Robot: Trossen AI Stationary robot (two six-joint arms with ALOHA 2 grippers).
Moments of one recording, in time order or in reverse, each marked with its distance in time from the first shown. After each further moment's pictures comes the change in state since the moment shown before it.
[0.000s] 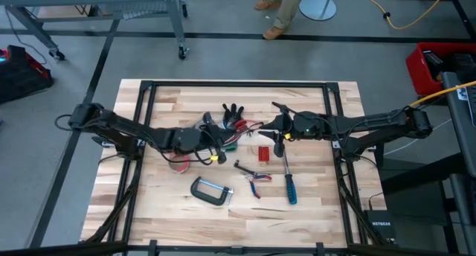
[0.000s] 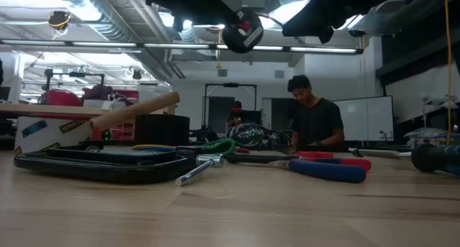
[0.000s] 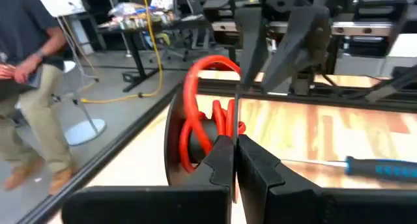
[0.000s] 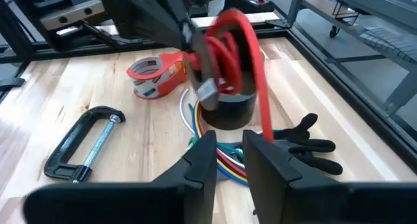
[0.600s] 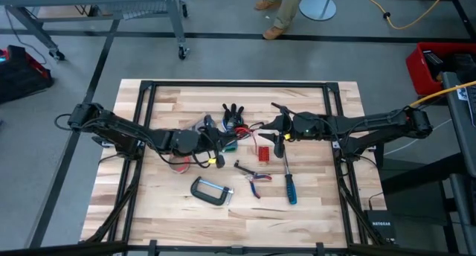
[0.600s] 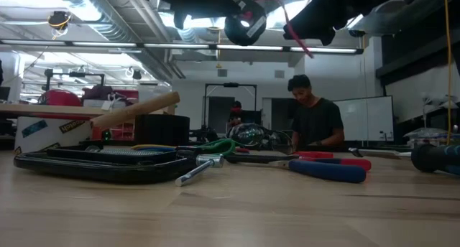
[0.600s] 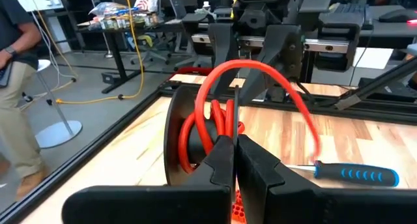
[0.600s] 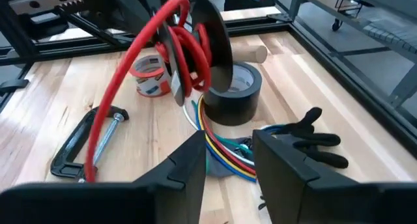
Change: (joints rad) left arm -0.031 -0.007 0.000 0.020 0.038 -0.033; right arm -0.001 0.000 0.000 -0.028 0.000 0.035
